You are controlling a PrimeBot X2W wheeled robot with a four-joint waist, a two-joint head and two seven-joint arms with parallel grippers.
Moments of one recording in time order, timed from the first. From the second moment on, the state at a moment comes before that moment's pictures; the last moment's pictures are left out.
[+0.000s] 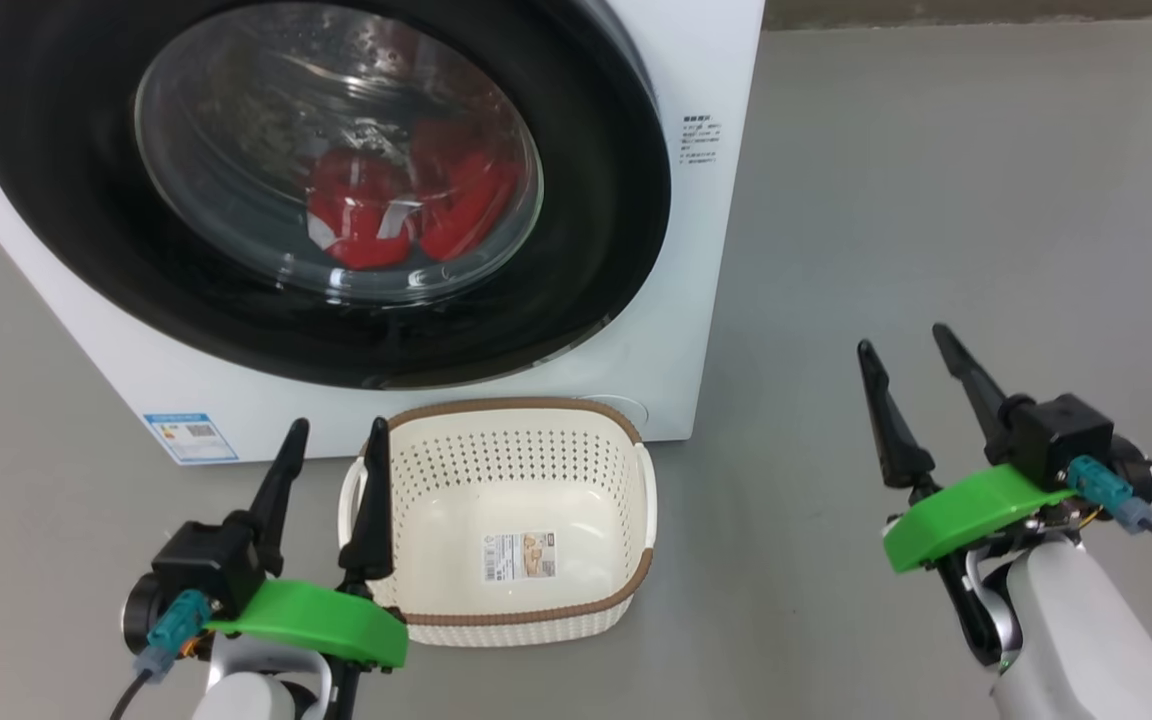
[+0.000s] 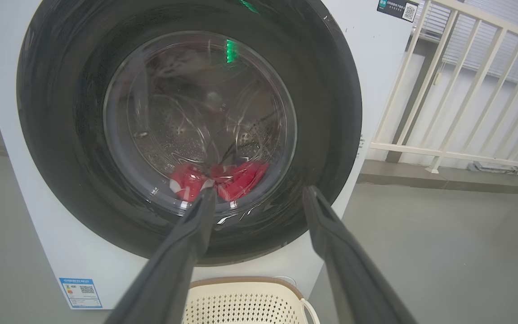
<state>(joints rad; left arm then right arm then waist) -0.27 0.03 -0.13 0.32 -0.31 -0.02 -0.25 -0.34 -0.05 0.02 0.46 0.20 0.13 -0.26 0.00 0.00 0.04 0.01</state>
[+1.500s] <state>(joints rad) -0.38 0.03 -0.20 0.05 -0.32 -0.02 -0.25 -0.83 -0.08 0.05 0.59 1.23 0.13 -0.01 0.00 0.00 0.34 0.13</state>
